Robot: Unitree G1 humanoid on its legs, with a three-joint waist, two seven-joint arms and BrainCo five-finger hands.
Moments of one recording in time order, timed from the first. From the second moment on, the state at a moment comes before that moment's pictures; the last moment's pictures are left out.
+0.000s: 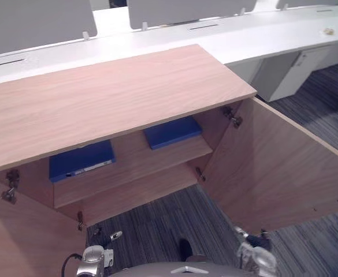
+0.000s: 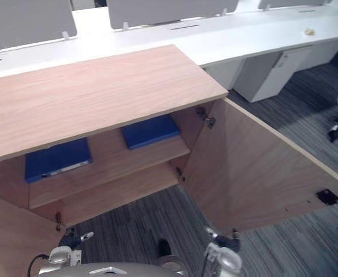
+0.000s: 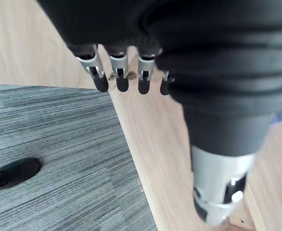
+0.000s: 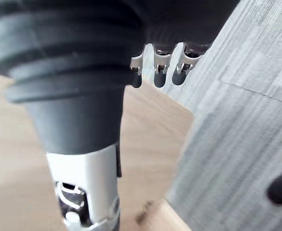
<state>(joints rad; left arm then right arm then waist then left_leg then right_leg) 0.04 0.08 0.11 0.97 0.05 0.00 0.18 0.13 -0.06 -0.54 0.58 0.13 -0.03 -0.28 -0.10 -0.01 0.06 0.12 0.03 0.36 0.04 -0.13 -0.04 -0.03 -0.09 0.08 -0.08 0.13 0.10</state>
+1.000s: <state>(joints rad) 0.09 0.07 -0.01 0.95 0.05 -0.02 0.12 -0.21 -0.58 -0.55 0.51 0.33 -0.11 -0.26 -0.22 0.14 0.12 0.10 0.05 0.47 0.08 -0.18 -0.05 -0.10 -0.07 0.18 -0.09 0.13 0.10</state>
